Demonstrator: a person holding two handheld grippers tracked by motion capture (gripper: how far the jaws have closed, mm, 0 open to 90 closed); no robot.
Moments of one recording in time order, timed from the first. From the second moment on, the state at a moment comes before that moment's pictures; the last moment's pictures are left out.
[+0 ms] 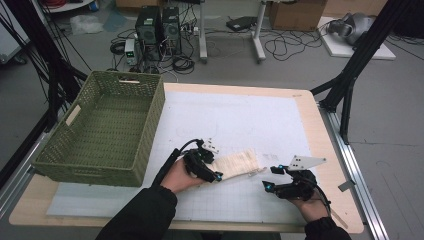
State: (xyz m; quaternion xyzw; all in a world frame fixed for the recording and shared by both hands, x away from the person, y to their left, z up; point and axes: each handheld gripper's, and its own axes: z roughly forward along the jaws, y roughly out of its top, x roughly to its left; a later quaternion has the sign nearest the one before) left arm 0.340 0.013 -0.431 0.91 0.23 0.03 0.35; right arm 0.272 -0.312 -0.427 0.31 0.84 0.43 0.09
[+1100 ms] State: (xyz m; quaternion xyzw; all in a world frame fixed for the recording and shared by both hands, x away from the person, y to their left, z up) left arm 0.338 -0.001 -0.429 0.93 0.21 0.04 0.31; right arm 0.272 -0.311 -0.425 0.31 0.84 0.44 0.10
